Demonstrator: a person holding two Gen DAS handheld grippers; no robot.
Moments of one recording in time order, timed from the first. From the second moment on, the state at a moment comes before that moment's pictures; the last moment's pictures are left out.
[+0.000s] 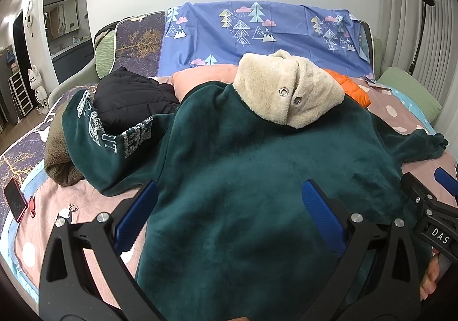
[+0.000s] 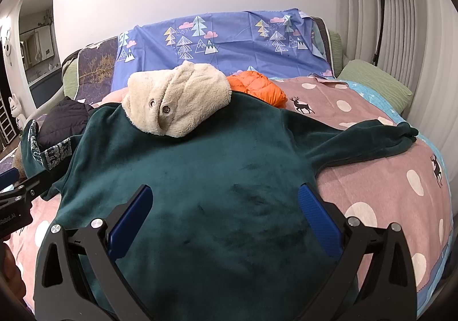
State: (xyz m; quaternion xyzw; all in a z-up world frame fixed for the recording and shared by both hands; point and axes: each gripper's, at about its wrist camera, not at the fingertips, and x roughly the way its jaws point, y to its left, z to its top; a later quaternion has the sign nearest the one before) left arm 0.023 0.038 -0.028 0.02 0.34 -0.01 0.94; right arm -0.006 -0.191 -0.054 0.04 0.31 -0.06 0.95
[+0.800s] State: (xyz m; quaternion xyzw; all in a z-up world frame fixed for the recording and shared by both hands) left arm 0.213 0.054 0.000 0.01 0.35 -0.11 0.93; right arm 0.207 -0.257 -0.016 0.10 0.35 0.07 0.93
